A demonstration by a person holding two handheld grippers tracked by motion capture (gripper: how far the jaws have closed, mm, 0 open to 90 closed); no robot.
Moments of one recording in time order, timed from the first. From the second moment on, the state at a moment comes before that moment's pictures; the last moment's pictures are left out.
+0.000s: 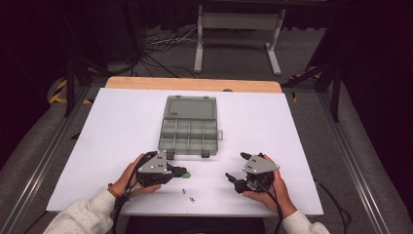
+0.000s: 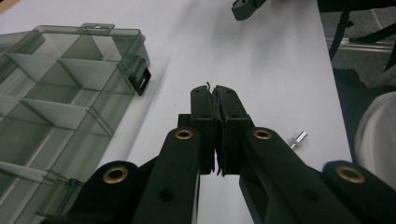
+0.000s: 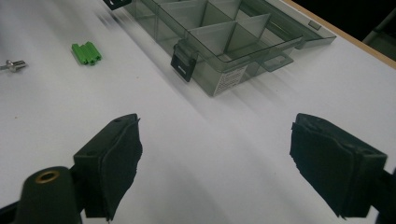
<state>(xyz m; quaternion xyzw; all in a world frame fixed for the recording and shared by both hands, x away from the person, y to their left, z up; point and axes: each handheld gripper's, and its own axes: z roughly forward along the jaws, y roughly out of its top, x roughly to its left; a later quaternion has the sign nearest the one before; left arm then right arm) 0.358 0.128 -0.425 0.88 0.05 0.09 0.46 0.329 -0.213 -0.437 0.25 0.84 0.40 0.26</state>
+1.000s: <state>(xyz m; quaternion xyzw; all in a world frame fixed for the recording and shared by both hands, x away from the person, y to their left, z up) 0.395 0.153 -0.408 0.86 0.12 0.15 0.47 0.328 -0.214 -0.430 0.25 0.83 0.42 0.28</state>
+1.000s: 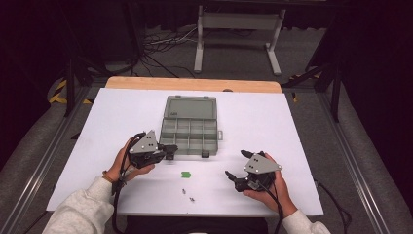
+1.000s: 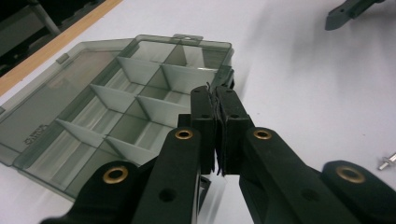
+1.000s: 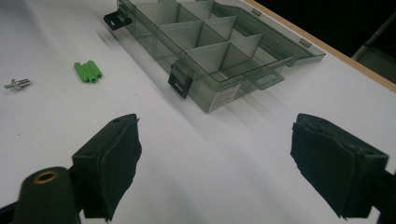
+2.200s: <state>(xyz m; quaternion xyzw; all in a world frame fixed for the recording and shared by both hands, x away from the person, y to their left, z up) 0.440 0.163 -0.430 0.86 0.17 0.15 0.46 0.326 -0.212 -0.432 0.24 0.83 0.42 0.28</state>
